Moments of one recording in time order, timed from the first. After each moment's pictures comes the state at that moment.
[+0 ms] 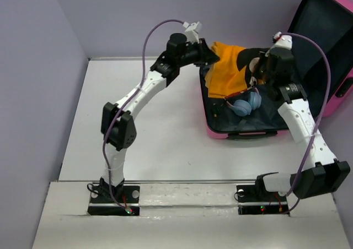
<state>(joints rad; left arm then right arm) -0.58 1.97 1.90 -0.04 0.45 -0.65 0.22 1.33 1.45 -0.43 0.28 0.25</state>
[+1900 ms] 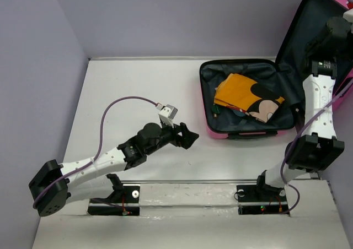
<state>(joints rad) -0.98 1.04 0.53 0.31 -0.07 -0.55 -0.24 1.56 1.79 -0.06 1.11 -0.50</state>
